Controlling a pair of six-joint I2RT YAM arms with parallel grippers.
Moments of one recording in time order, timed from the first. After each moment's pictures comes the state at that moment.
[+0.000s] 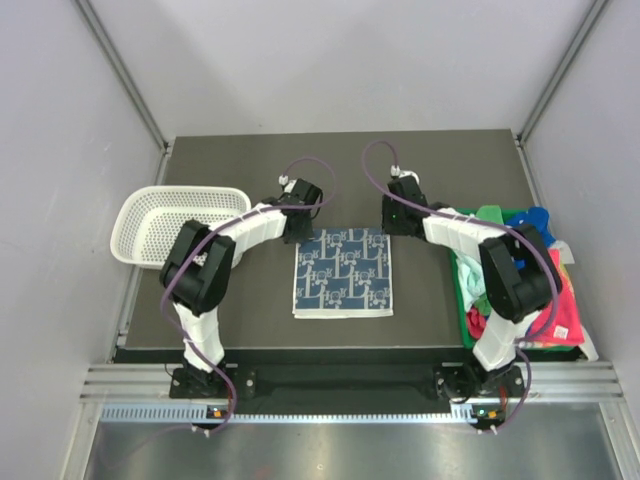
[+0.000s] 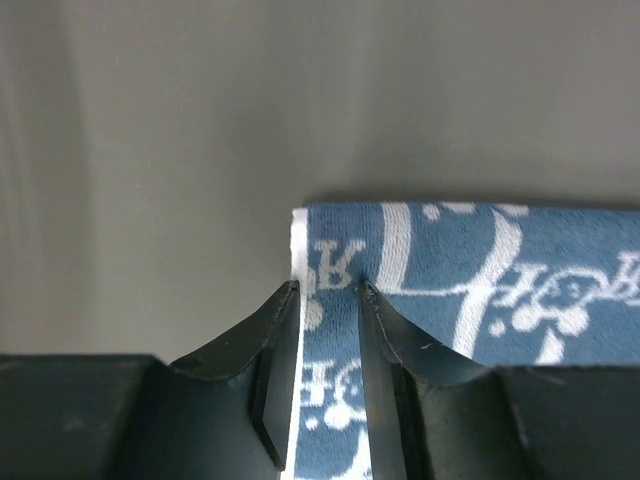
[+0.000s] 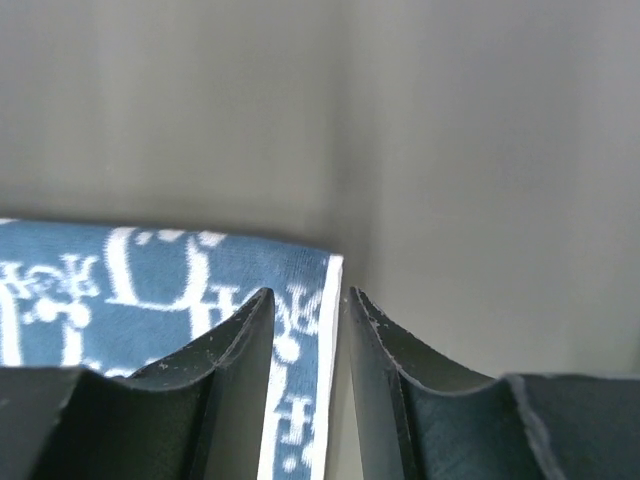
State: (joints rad) left arm -0.54 1.88 1.27 -0.45 -0.26 -0.58; right arm 0.46 1.73 1.08 -0.19 0.14 0.40
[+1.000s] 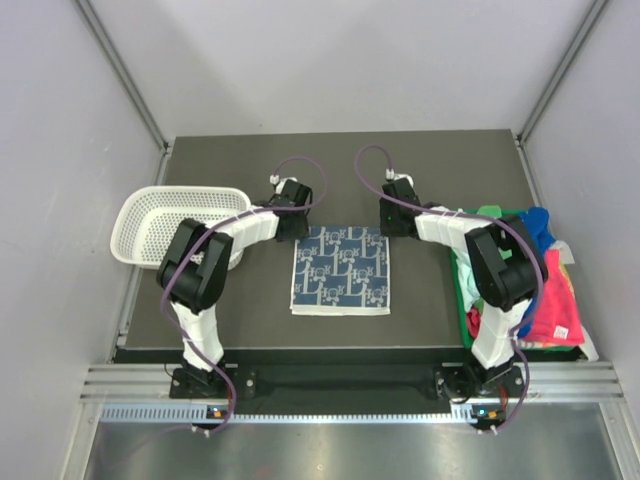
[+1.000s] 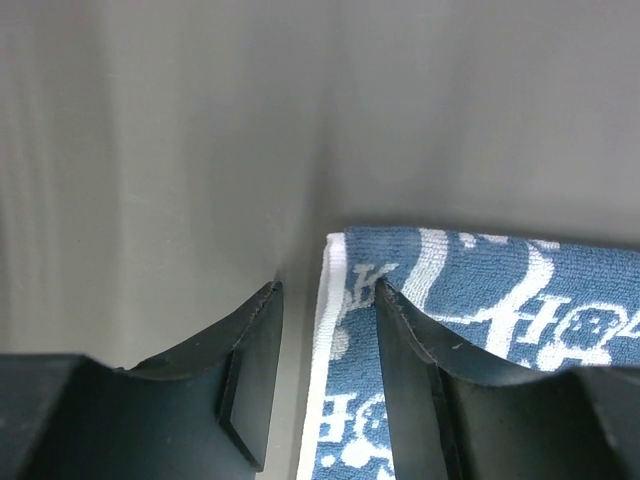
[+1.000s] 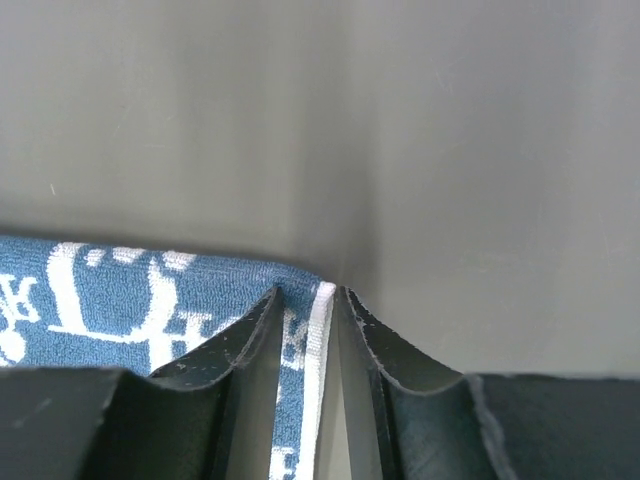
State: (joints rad) left arm -0.48 1.90 1.22 -0.32 -0.25 -0.56; right arm 0.46 1.86 1.13 -0.16 0.15 0.39
